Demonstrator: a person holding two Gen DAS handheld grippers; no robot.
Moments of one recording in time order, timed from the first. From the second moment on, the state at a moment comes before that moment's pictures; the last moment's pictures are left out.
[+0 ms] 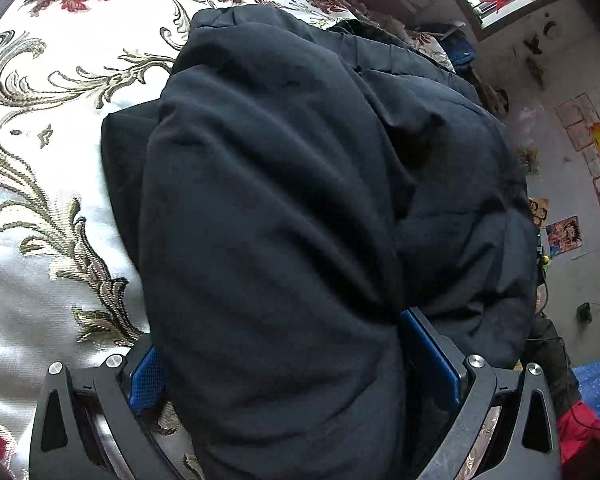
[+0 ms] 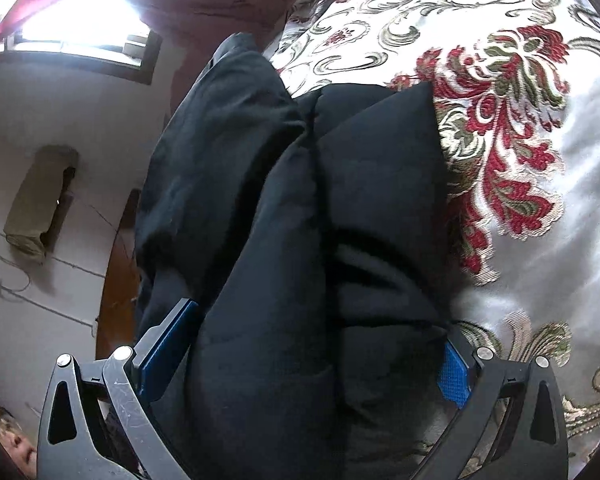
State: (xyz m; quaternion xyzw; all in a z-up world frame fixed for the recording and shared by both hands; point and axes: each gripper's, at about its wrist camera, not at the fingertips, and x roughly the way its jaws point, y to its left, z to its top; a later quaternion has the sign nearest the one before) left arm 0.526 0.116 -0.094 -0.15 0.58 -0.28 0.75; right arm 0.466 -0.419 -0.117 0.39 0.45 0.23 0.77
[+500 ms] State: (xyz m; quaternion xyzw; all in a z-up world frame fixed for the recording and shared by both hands) left arm 0.507 0.095 -0.085 -0.25 0.54 -0.24 0.77; right arm 0.453 -0.374 -0.038 0.30 0.42 0.19 0.83
